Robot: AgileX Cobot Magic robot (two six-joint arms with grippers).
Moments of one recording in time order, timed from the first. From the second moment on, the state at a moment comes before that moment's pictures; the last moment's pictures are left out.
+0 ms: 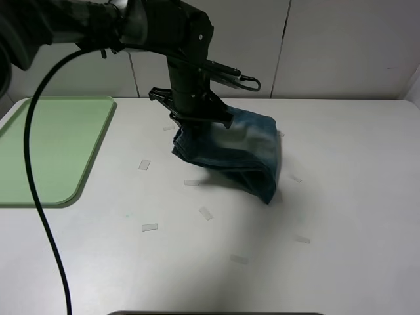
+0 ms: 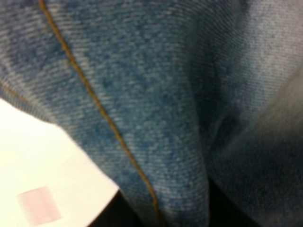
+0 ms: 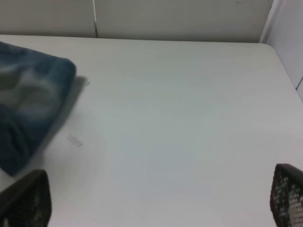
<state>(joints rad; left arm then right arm) -0.65 2.26 -1.86 0.20 0.95 -0.28 0.03 -0.01 -0.50 -0.04 1.03 0.02</state>
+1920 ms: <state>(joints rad) 0.24 2.05 -1.62 0.22 0.96 0.01 0.03 -0.01 -0.50 -0.04 1.03 0.02</state>
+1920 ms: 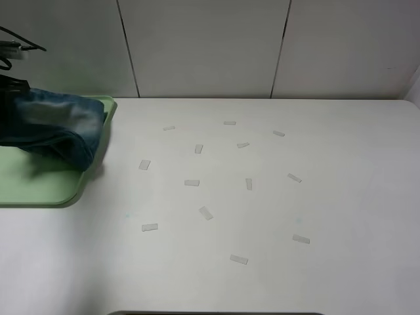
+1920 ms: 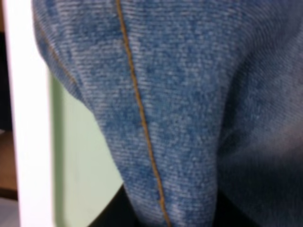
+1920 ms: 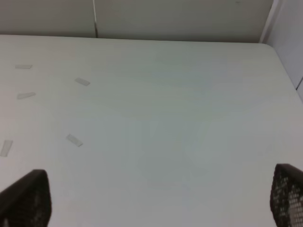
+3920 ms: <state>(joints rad) 0.17 1.64 -1.62 0.11 1.17 0.04 0.03 -0.01 -0.50 -0.04 1.03 0.02</state>
